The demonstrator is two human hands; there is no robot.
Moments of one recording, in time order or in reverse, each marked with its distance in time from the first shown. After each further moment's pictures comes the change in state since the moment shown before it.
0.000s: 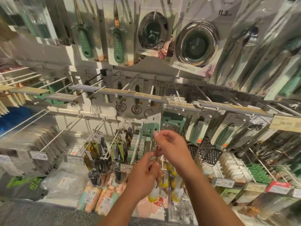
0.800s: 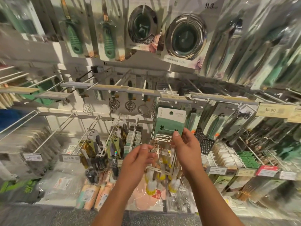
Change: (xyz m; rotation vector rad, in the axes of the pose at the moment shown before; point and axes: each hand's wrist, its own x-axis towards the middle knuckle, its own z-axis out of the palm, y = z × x) left_hand -0.010 0.008 -0.013 -0.315 0.086 -0.063; right_hand -0.032 0.021 -0.025 0.129 0.289 -0.090
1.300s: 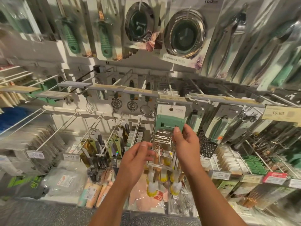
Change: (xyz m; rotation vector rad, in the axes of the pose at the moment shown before) left_hand 0.010 0.009 0.015 0.051 0.053 0.018; right_hand 0.032 0.015 0.001 0.037 -0.007 -0.035
